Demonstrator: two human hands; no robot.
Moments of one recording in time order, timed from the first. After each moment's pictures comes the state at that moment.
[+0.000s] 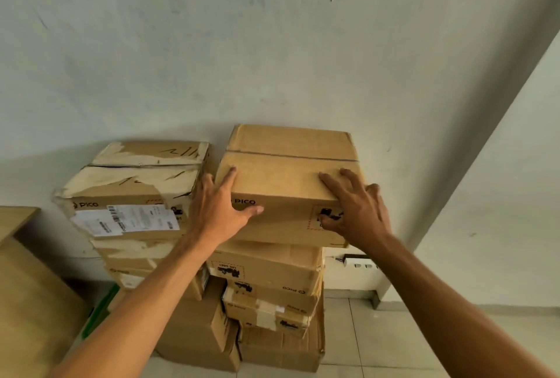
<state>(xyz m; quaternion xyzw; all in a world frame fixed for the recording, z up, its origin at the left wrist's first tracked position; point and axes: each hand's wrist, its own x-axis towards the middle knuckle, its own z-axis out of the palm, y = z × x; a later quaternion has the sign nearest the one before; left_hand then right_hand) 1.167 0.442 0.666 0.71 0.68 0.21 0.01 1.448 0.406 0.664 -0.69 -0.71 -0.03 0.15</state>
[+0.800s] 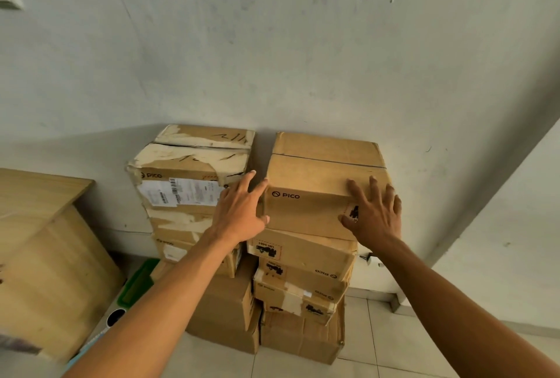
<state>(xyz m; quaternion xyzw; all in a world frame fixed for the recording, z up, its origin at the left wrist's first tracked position) 1.099 0.405 0.636 0.76 0.63 0.14 0.00 1.388 0.402 0.622 -0.73 -0.67 -0.04 0.09</state>
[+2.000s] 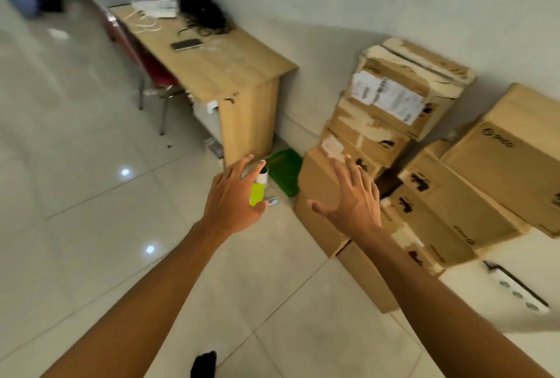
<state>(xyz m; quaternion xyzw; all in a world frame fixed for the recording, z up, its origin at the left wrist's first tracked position) 0.915 -0.031 0.558 0.51 0.84 0.19 0.00 1.109 0.131 0.562 -0.40 -0.90 0.10 0.12</state>
